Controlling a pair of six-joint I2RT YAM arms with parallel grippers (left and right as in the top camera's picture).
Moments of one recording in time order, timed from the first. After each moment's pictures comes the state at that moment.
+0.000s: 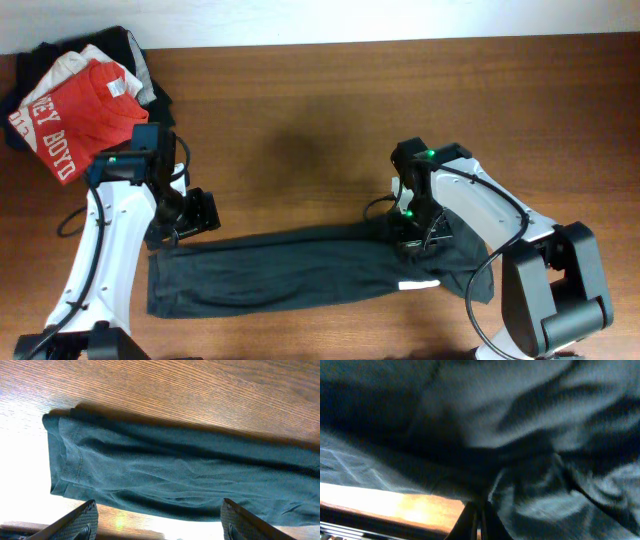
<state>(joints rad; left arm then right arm) 0.03 1.53 1.25 -1.28 0.06 -0.27 0.31 1.77 1.16 -1.20 -0.18 0.13</state>
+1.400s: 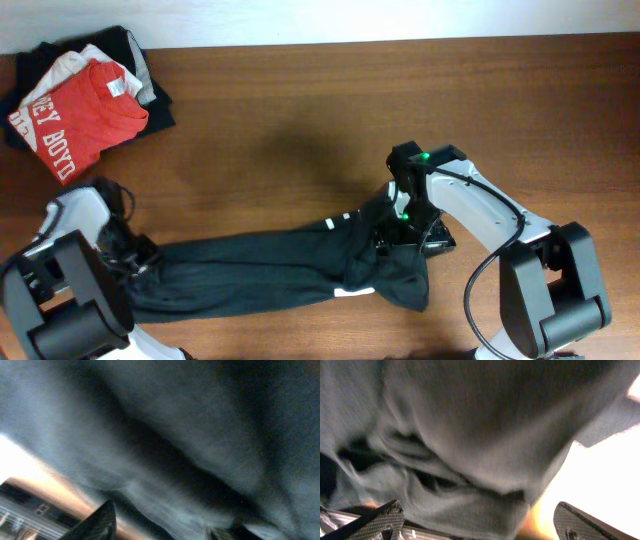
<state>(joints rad) 0.42 1.83 1.06 -1.17 -0.15 -0.40 0.34 1.77 1.16 -1.21 -0.23 0.19</state>
